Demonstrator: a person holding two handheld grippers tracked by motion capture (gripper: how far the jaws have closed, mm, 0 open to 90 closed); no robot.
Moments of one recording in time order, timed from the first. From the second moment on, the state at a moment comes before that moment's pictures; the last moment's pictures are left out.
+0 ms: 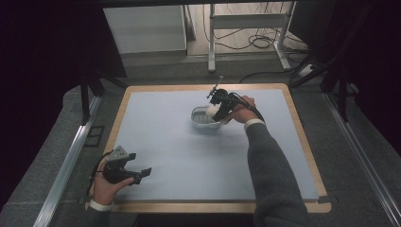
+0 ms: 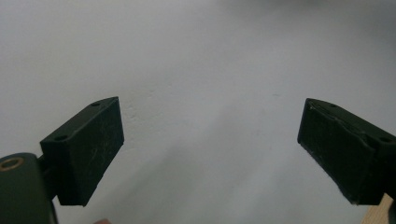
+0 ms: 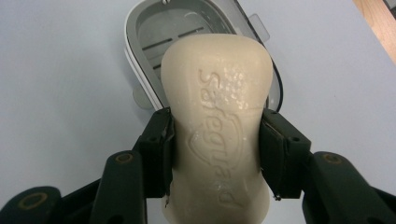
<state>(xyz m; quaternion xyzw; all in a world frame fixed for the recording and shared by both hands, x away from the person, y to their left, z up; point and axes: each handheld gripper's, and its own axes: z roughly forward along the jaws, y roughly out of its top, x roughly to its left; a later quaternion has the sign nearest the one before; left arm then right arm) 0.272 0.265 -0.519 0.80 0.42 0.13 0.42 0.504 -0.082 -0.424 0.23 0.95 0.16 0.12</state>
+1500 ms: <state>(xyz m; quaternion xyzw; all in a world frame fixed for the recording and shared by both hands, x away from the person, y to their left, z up) 0.272 0.267 -0.520 0.79 0.42 0.12 0.43 0.509 -0.053 -0.426 0.22 0.94 0.24 0.13</state>
